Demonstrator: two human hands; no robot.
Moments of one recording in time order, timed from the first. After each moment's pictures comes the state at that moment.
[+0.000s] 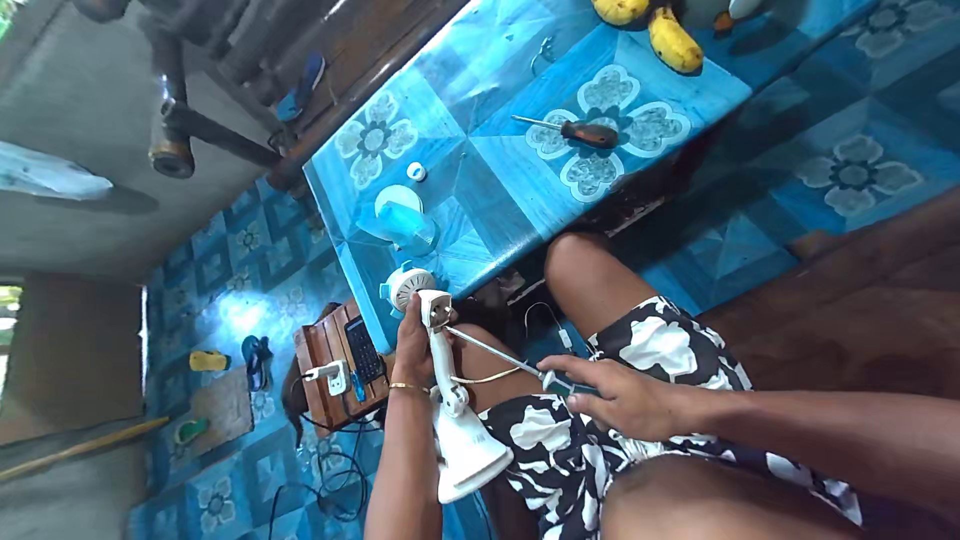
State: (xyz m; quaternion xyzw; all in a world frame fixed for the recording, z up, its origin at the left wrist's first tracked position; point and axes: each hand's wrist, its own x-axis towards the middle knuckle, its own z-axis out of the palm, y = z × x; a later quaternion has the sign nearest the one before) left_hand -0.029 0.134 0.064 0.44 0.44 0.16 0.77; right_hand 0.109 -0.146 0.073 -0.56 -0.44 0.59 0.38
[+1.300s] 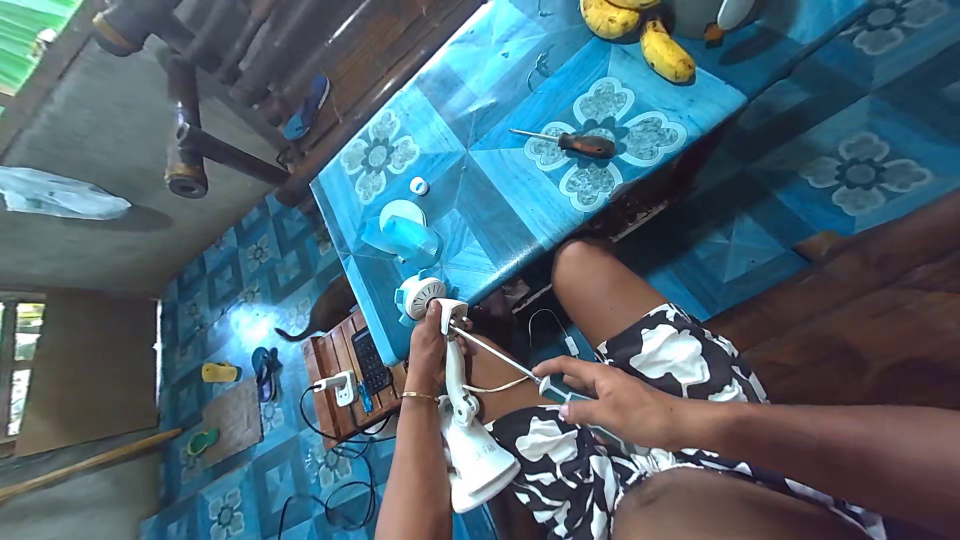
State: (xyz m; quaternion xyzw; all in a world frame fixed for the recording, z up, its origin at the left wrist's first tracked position) left_hand -0.018 0.126 0.066 0.53 0.45 0.13 0.71; right_hand 0.104 -0.135 0.098 -0.54 -0.28 0.65 0.45
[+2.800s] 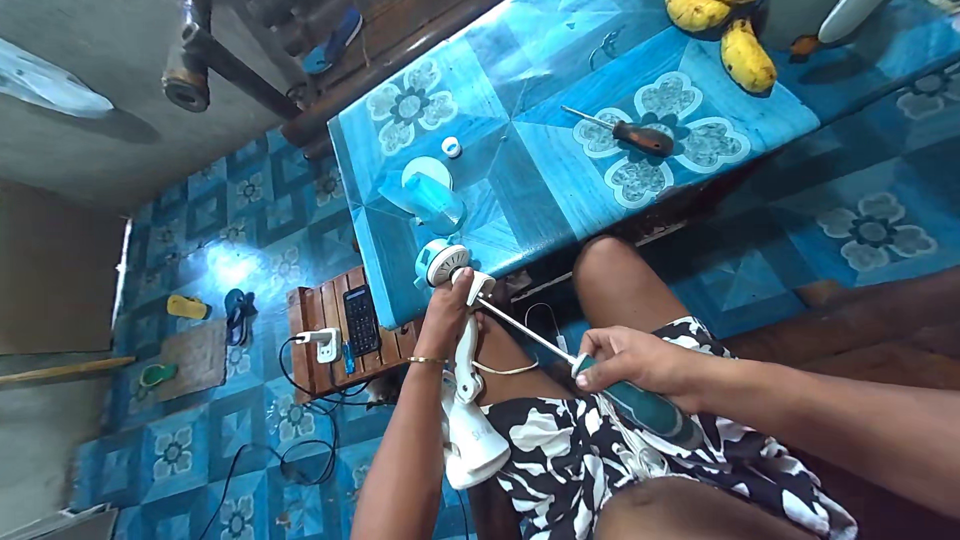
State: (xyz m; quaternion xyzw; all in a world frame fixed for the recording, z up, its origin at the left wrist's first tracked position) left_hand -0.014 0.123 0.068 0.59 0.47 0.08 0.65; right_hand 0.135 -0.107 0.106 -0.56 -0.14 0.72 0.38
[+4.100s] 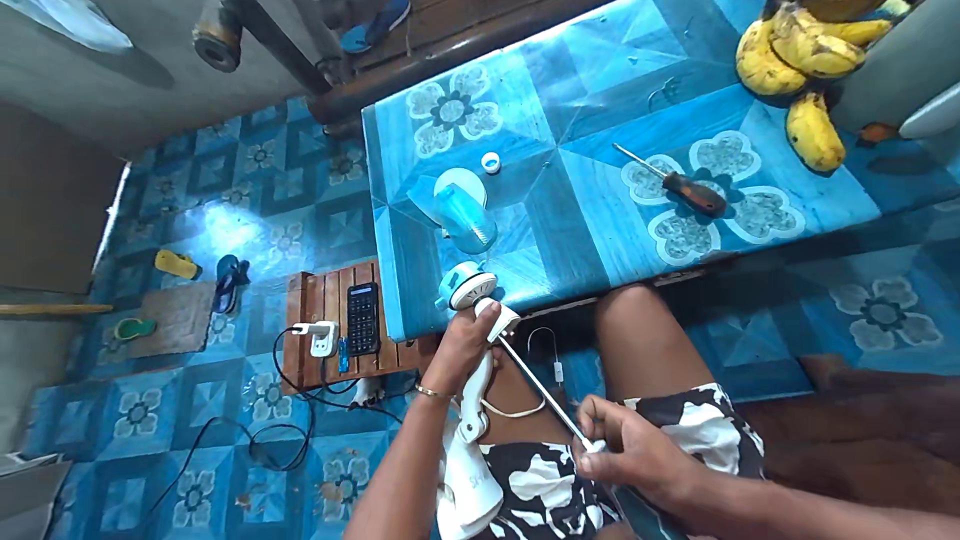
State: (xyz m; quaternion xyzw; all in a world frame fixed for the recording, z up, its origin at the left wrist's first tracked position) left_hand -0.017 0.132 0.069 0.55 0.45 0.06 0.70; right_hand 0.103 -0.103 0.091 -0.49 -0.16 0.71 0.49
